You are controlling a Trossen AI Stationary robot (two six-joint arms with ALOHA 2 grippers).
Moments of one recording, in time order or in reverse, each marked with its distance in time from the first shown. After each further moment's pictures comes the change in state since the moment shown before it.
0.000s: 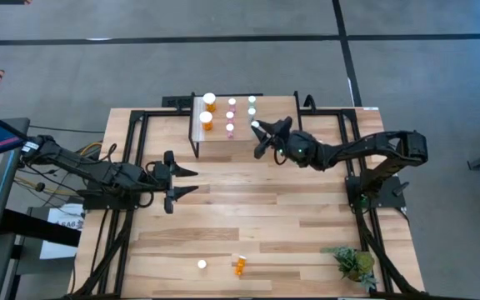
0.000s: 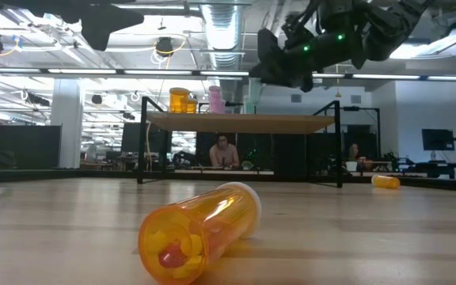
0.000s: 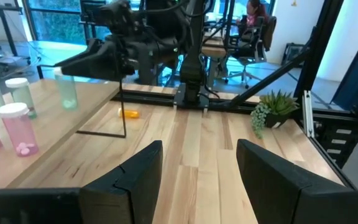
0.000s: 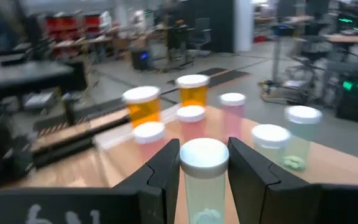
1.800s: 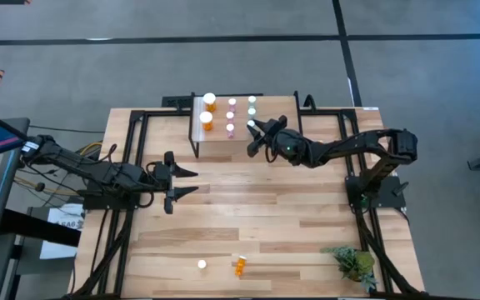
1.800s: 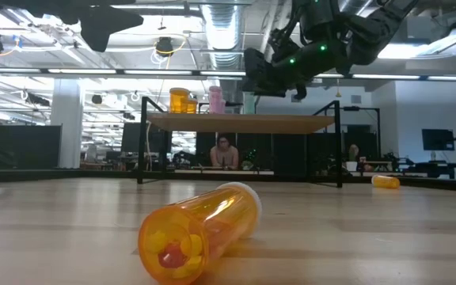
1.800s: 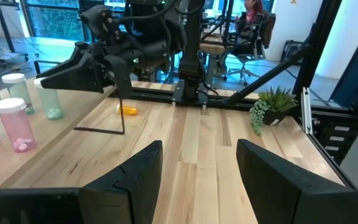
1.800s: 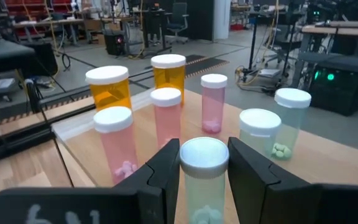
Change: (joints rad) left arm -0.001 0.000 0.000 -0.015 0.005 -0.010; right arm -0.023 0.102 0.081 -0.126 0.064 0.005
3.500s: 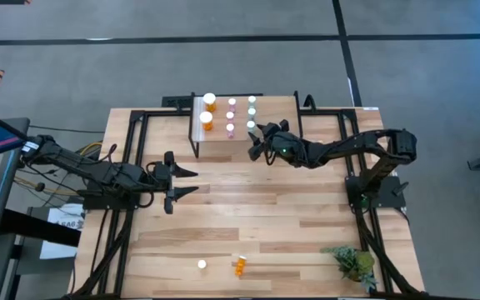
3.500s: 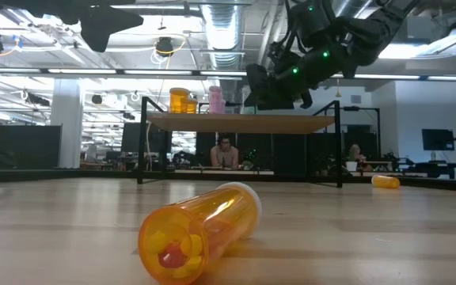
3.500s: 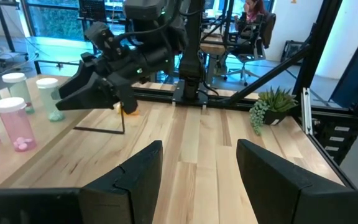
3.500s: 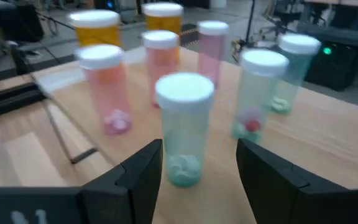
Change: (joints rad) left arm 0.000 0.000 0.000 -0.001 0.000 -0.002; right arm 0.014 0.002 -0.001 -0.101 0.017 0.049
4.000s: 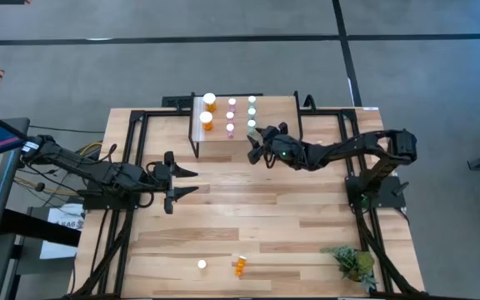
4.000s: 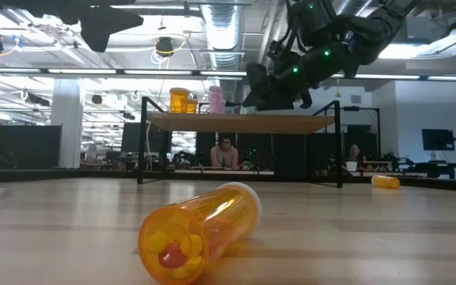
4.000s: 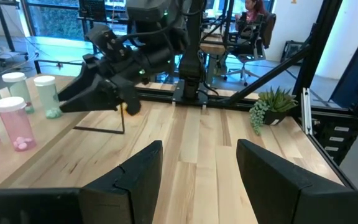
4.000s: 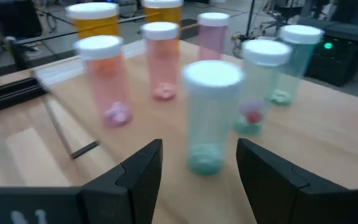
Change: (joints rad) left arm 0.000 0.000 0.000 0.000 0.000 -0.002; right arm 0.012 -0.001 0.000 -0.022 0.001 0.016
